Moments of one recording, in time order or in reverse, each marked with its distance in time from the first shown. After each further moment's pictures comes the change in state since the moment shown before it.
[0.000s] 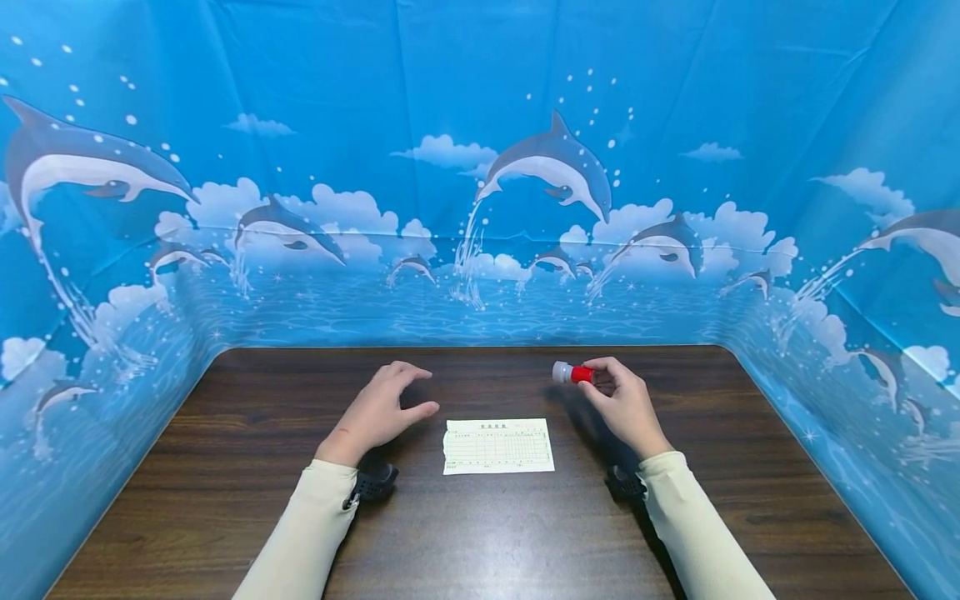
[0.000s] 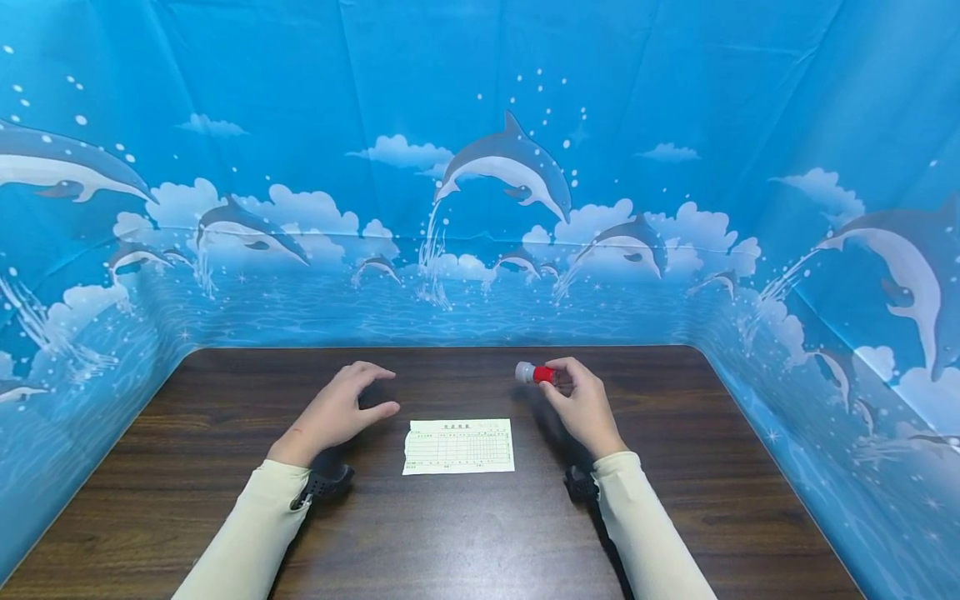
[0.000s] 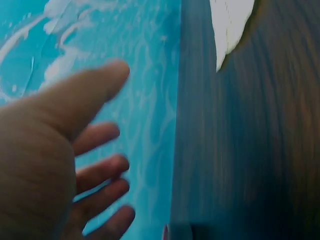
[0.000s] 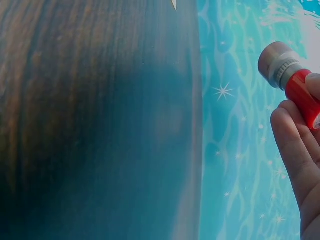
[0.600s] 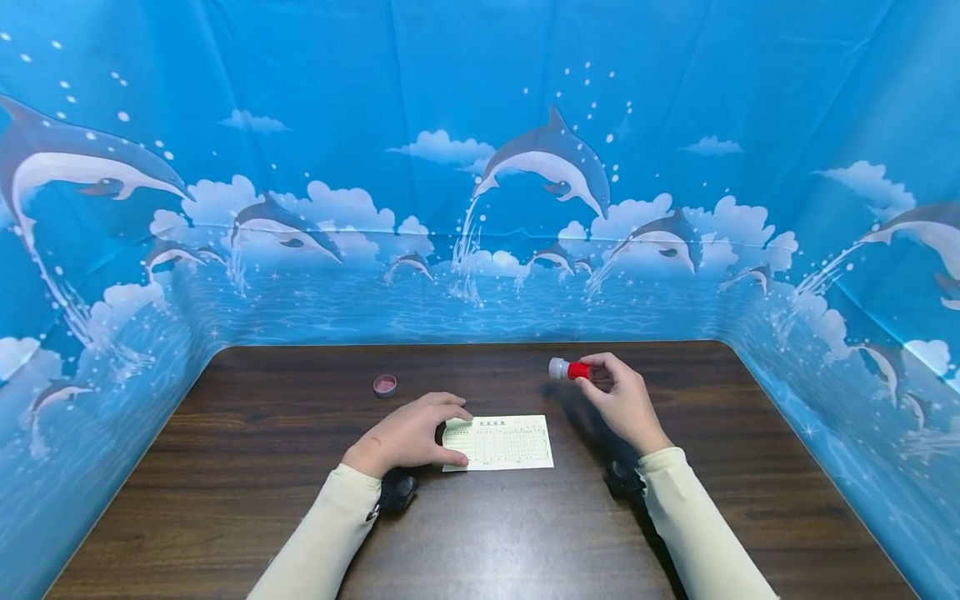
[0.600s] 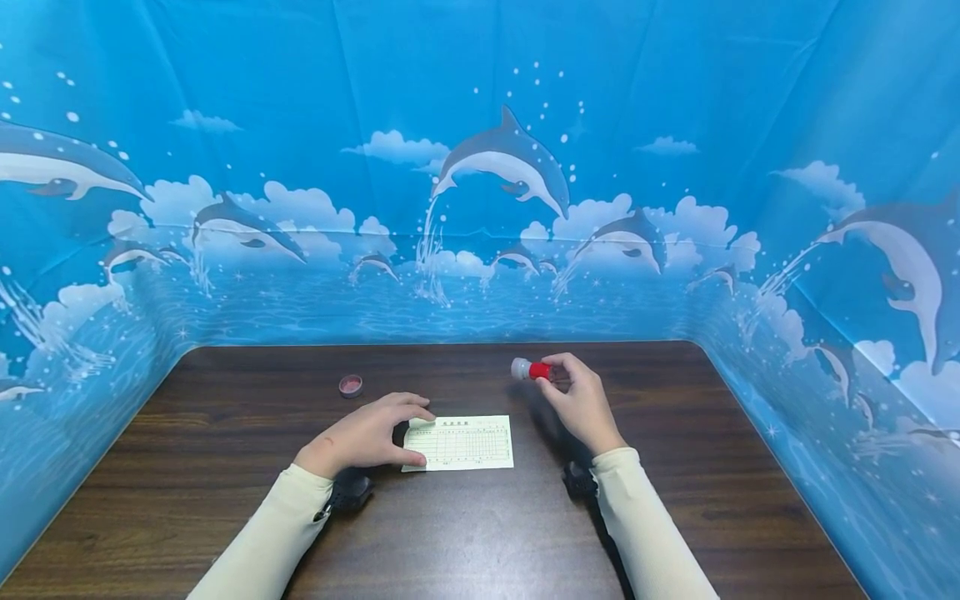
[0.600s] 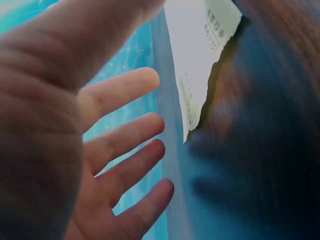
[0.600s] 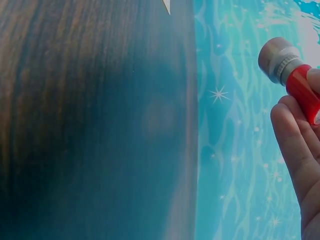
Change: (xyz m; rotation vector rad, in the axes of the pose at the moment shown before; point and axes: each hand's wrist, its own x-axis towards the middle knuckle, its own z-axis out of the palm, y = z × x) left_hand -0.005 0.034 0.027 0.032 -0.309 0.172; right_hand 0.000 -0.004 -0.002 0.006 -0.011 -0.026
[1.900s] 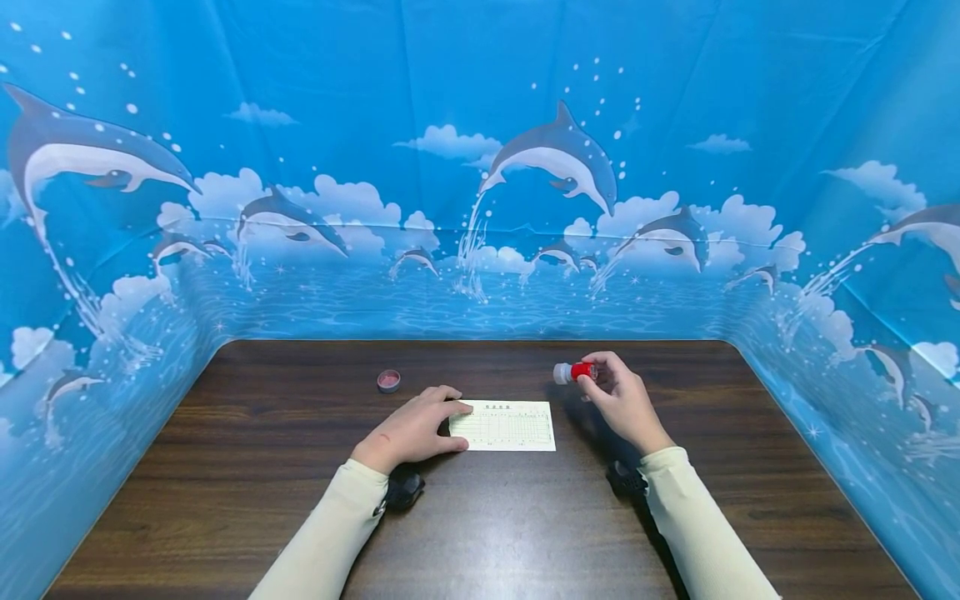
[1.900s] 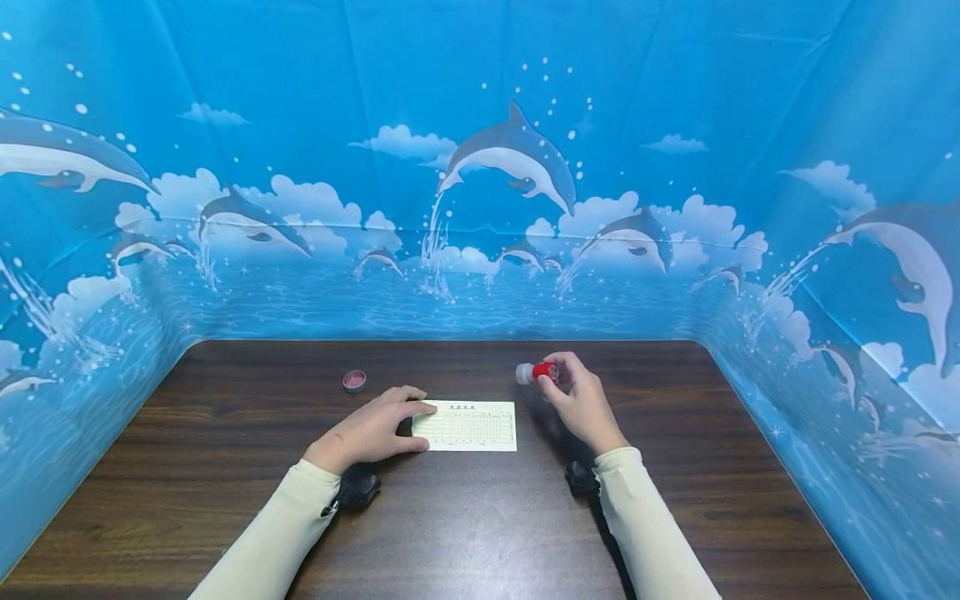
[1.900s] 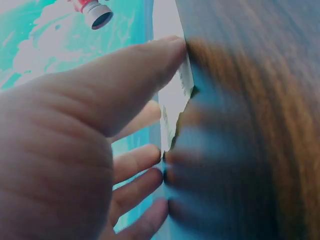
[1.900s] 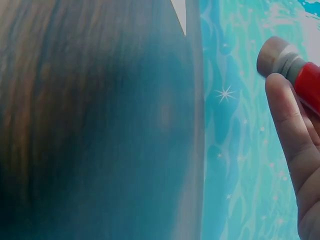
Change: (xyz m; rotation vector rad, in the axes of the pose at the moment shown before) left_hand 0.004 0.000 0.007 0.091 0.024 -0.072; right_hand -0.003 0.003 0.005 0.101 -0.058 0.016
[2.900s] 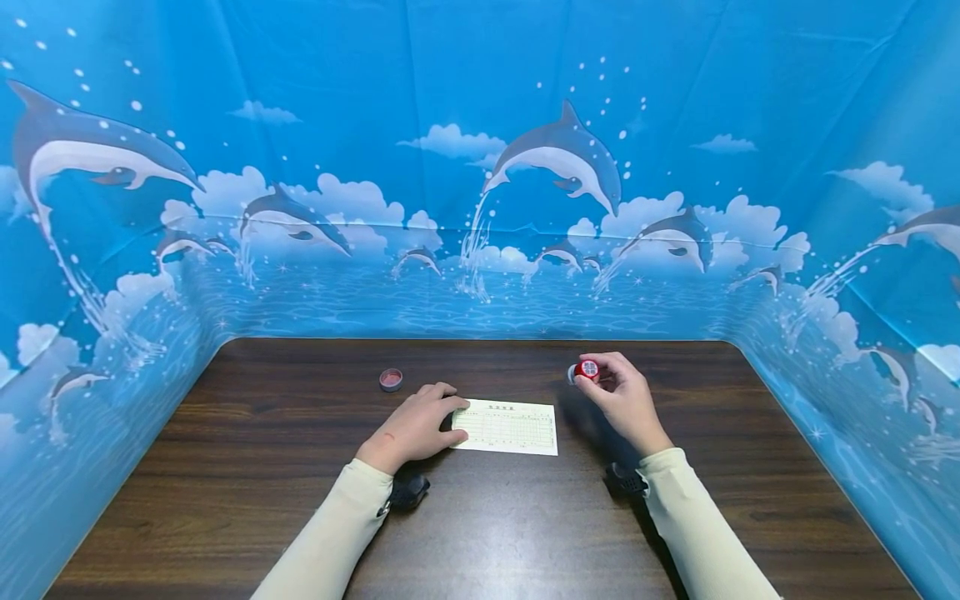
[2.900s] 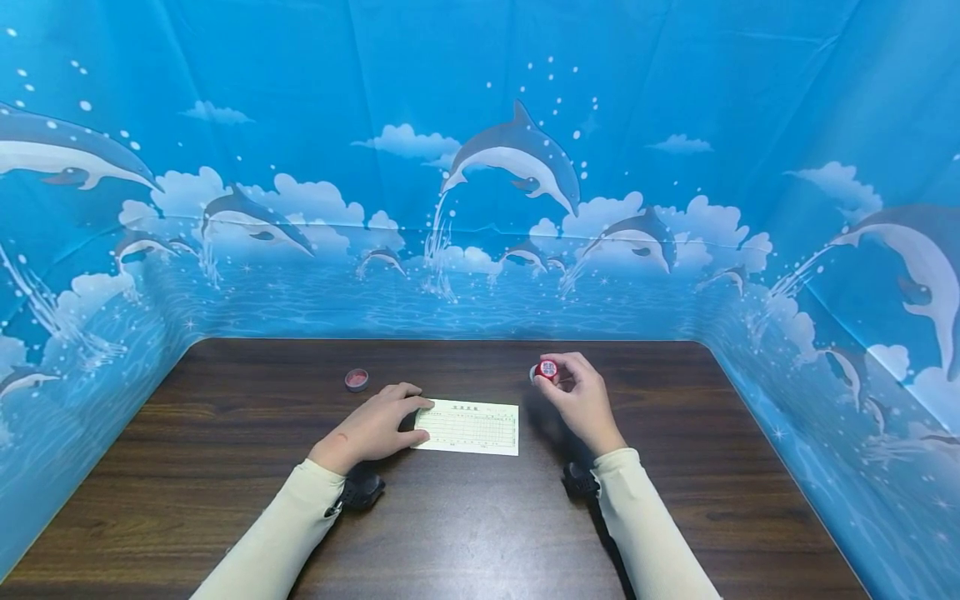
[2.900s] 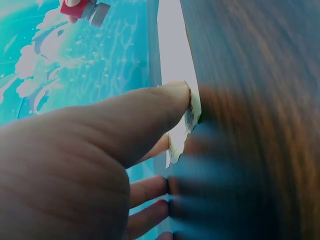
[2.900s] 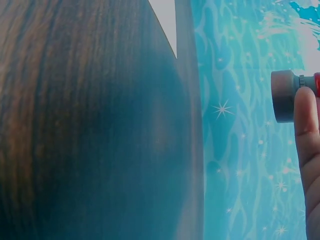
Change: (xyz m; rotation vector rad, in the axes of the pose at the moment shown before) left_hand -0.001 0.000 0.001 0.024 0.044 -0.050; right_hand -0.001 -0.019 0.004 0.000 0.108 -0.035
